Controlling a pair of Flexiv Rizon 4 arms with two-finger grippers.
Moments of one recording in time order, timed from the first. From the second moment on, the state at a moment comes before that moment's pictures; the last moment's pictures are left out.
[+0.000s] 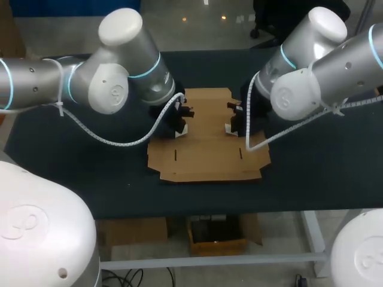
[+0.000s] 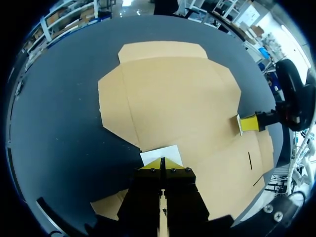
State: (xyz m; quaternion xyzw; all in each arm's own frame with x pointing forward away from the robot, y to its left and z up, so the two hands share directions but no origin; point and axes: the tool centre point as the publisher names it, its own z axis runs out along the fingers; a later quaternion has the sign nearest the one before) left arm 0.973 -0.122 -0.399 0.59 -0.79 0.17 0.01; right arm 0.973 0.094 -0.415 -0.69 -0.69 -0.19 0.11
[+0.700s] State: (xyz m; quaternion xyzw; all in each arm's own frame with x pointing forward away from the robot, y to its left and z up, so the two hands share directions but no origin) left arm 0.978 -0.120 -0.405 0.62 -0.78 0.14 0.01; right arm 0.977 0.099 -0.419 -0.70 -0.68 -0.18 0.10
